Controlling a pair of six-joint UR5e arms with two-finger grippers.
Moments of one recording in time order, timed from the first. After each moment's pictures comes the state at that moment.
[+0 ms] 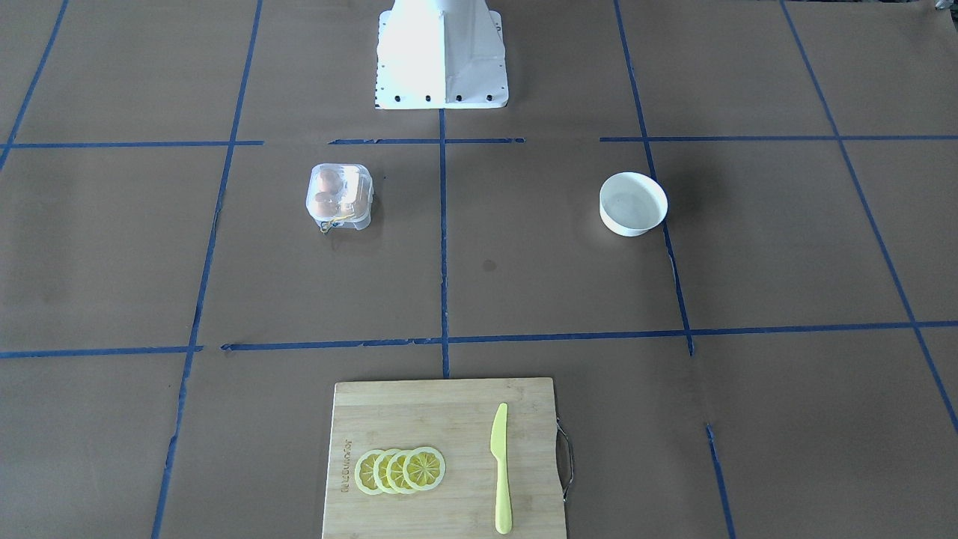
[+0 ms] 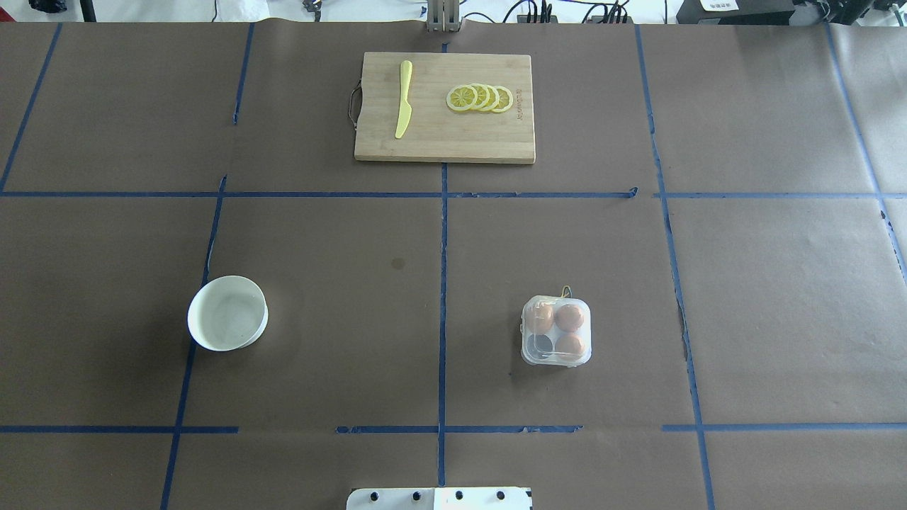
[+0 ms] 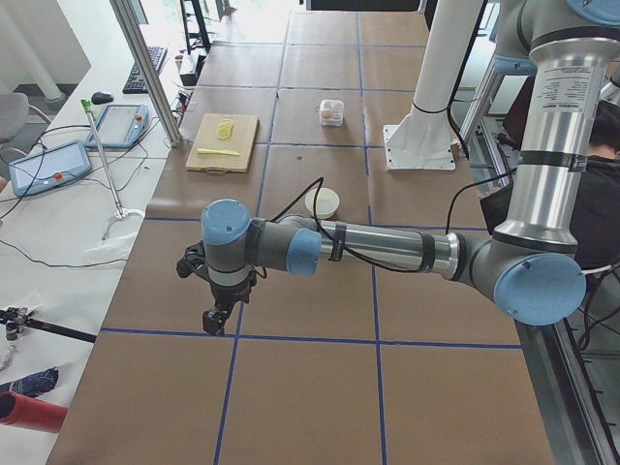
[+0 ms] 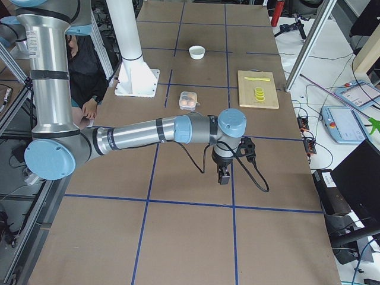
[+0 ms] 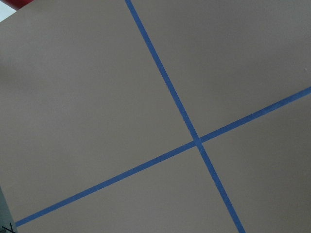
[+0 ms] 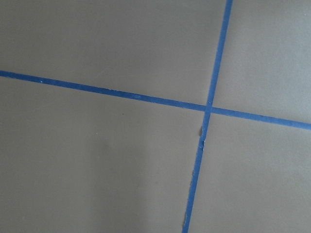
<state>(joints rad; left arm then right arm) -1.58 -1.65 -1.58 -1.66 -2.23 0.35 1.55 -1.54 1.75 -1.77 2.36 -0.13</state>
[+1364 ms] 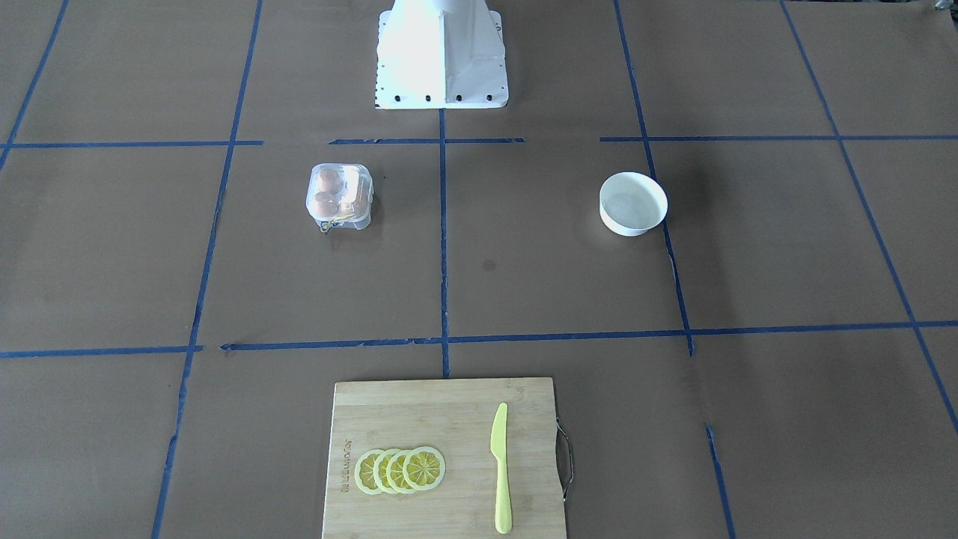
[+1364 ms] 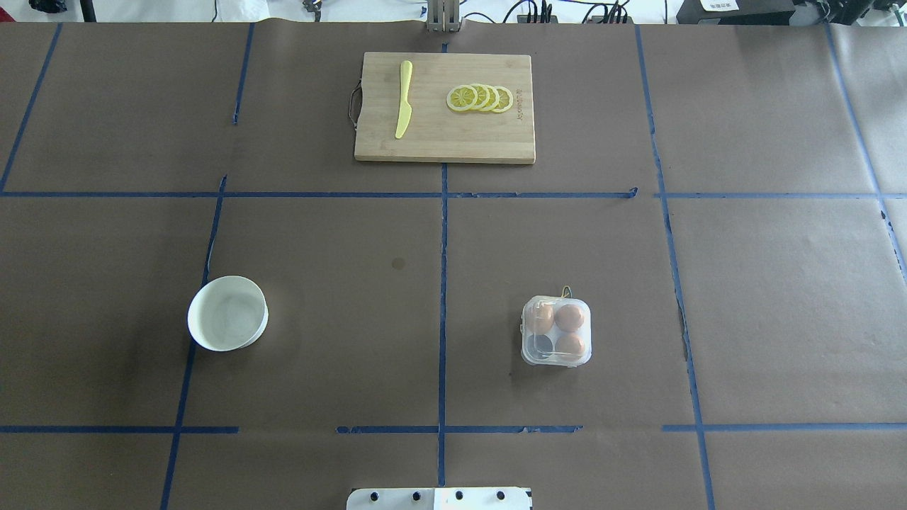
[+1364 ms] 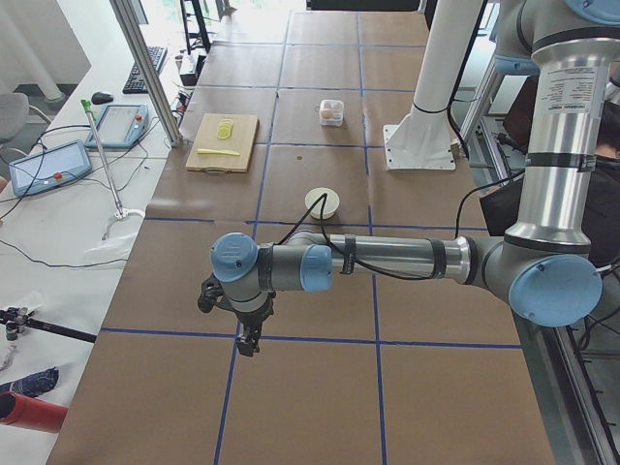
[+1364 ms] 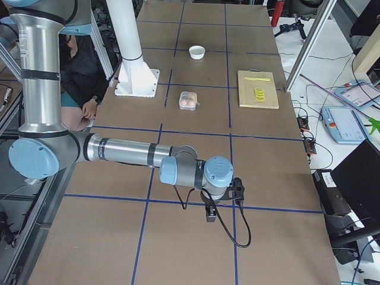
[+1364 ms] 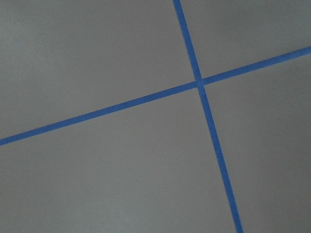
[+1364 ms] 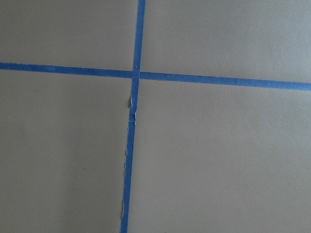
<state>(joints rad) -1.58 -1.62 -1.55 -1.51 -2.33 0.26 1.62 -1.60 1.52 -1.56 2.38 -0.14</state>
